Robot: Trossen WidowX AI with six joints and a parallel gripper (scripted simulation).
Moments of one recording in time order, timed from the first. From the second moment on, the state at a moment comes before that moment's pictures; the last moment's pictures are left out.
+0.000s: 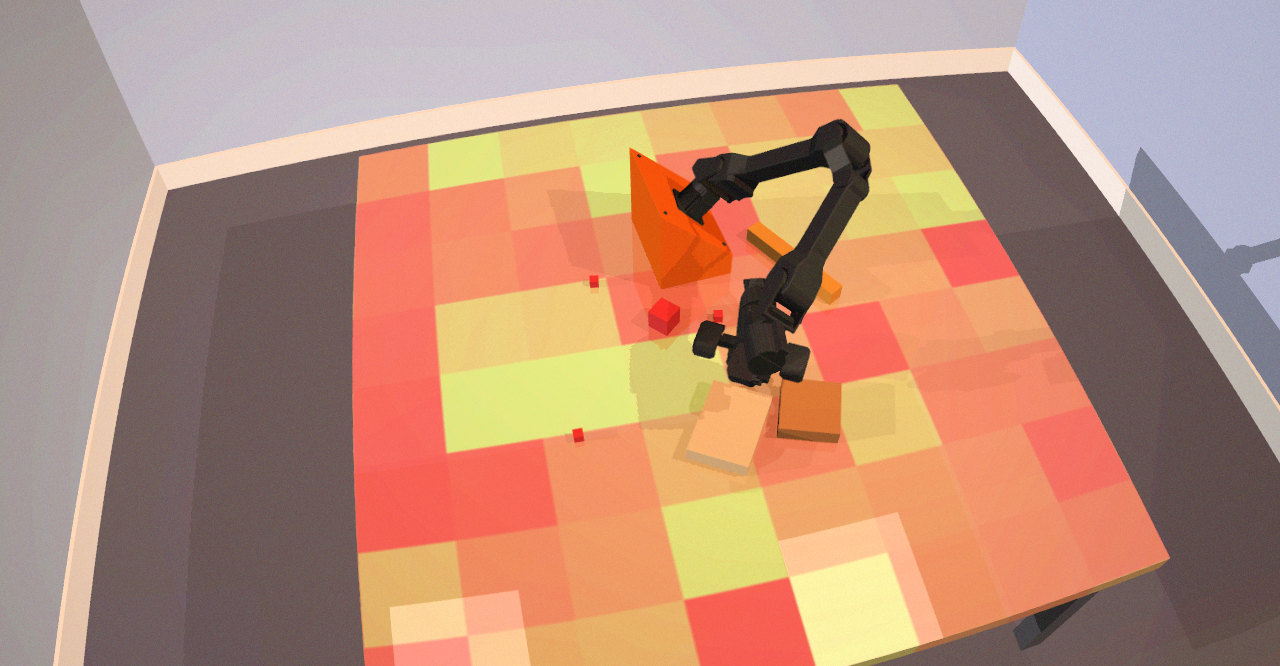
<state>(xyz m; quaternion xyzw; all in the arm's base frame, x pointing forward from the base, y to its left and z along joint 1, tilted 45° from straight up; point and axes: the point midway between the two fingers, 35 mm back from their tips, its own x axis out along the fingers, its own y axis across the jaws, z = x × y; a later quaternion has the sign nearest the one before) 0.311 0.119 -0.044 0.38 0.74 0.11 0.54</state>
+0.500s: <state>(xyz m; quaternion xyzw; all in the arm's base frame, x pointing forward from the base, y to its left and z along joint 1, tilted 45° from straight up) 0.292 0.109 -0.023 0.38 0.76 0.11 0.52</state>
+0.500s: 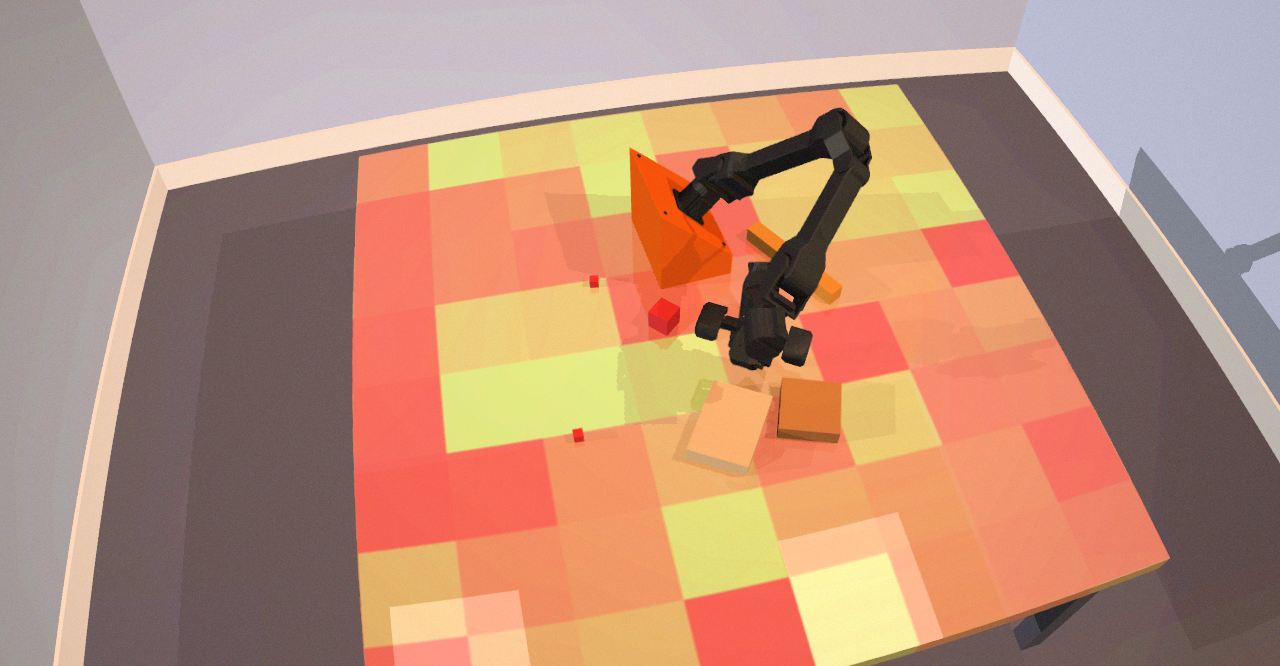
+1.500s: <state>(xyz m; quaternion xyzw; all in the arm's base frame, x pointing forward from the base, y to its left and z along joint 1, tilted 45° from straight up) 0.458 0.120 0.004 0.33 0.72 0.18 0.58</state>
